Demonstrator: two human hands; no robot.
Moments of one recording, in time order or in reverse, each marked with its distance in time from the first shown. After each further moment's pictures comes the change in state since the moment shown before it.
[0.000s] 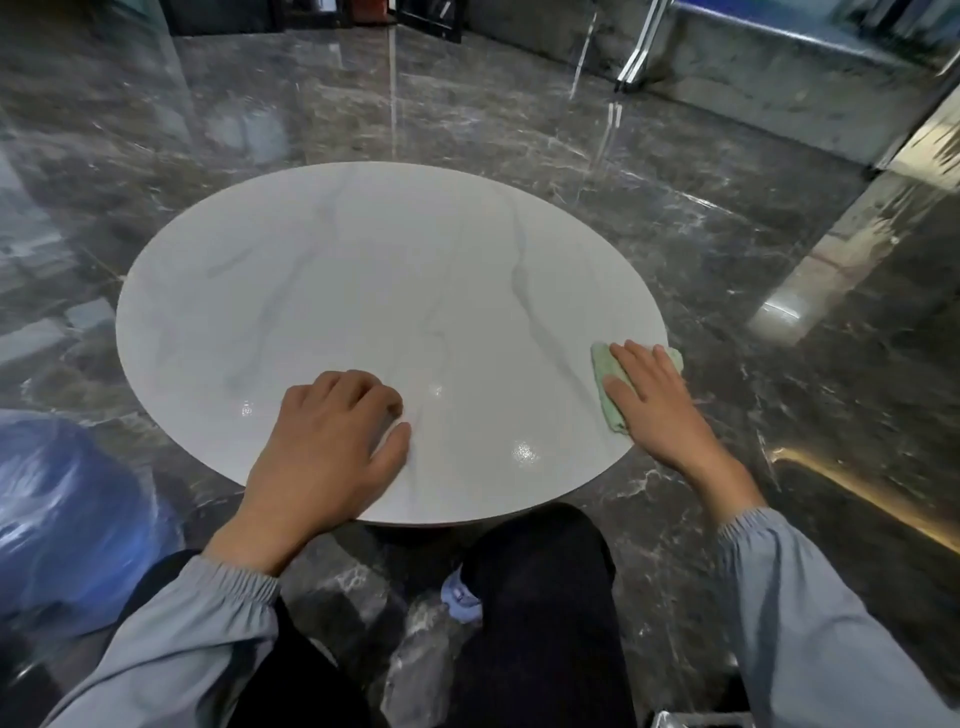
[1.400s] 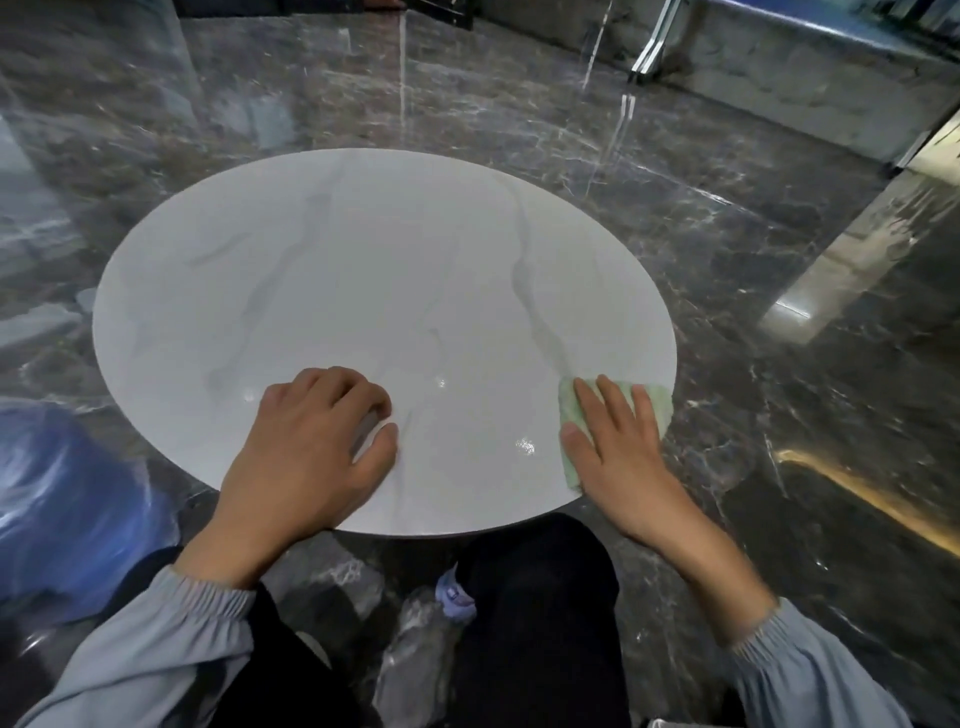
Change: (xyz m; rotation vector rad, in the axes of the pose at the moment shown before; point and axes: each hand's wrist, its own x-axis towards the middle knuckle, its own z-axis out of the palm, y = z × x) left_hand 0.000 0.001 0.003 -0.026 0.012 -0.045; right_hand -0.051 -0.041 0.027 -0.055 -0.096 -0.165
